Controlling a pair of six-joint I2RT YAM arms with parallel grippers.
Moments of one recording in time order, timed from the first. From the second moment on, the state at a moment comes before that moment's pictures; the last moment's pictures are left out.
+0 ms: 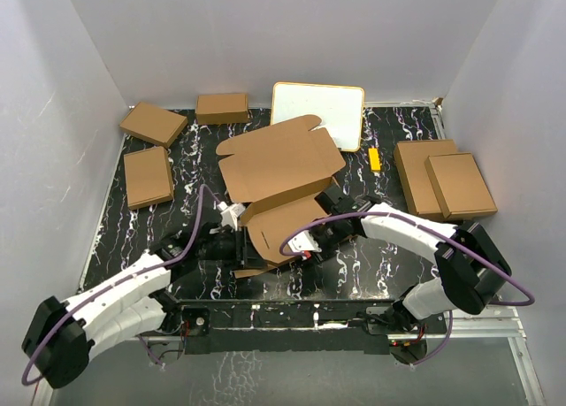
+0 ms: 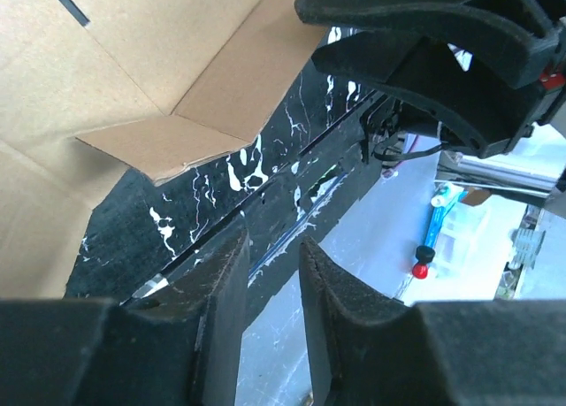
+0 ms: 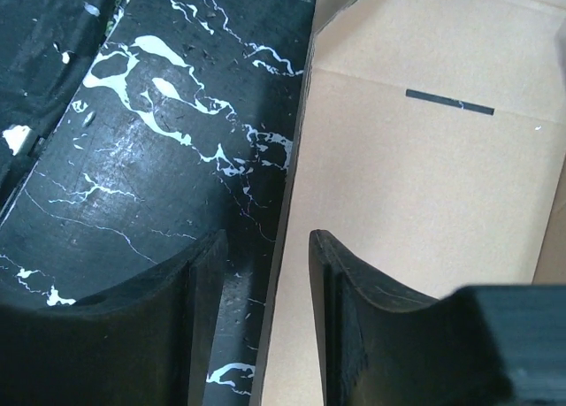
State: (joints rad) left arm -0.68 0.87 0.44 -0.27 0.51 -0.84; right arm 0.69 1.43 0.84 -0.61 -0.72 -1.36
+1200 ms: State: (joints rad) left arm -1.06 1.04 0.21 0.32 0.07 -0.36; right arm 0.63 1.38 0.77 -0.55 -0.73 -1.27
